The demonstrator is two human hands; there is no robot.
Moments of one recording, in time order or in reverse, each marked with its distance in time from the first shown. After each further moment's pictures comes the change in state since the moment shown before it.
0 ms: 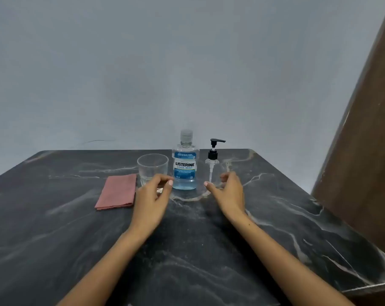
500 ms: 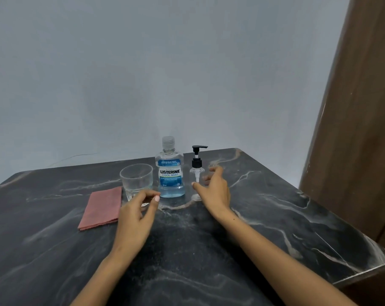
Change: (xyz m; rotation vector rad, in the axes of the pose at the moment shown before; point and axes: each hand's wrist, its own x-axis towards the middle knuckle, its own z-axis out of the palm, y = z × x) left_hand -0.006 -0.004 -0.002 0.006 -0.026 0.049; right_hand 0.012 -0.012 0.002 0.084 0.057 0.037
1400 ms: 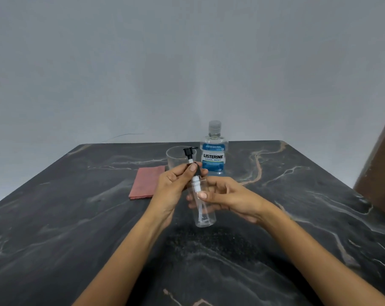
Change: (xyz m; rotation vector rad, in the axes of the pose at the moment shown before) left_hand 0.010 0.022 -0.024 -0.752 -0.094 -0.354; right_hand -0.052 -0.050 -0.011 0.623 -1.133 -0.048
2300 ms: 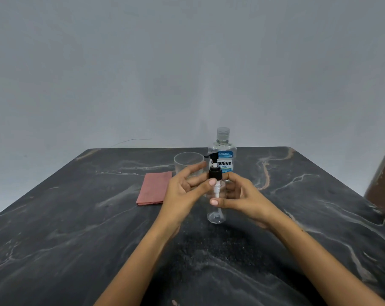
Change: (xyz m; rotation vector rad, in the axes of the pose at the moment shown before) left_hand -0.003 0.004 0.002 0.087 -0.091 0.089; right_hand 0.004 0.008 -0.014 -0.138 0.274 -0.113
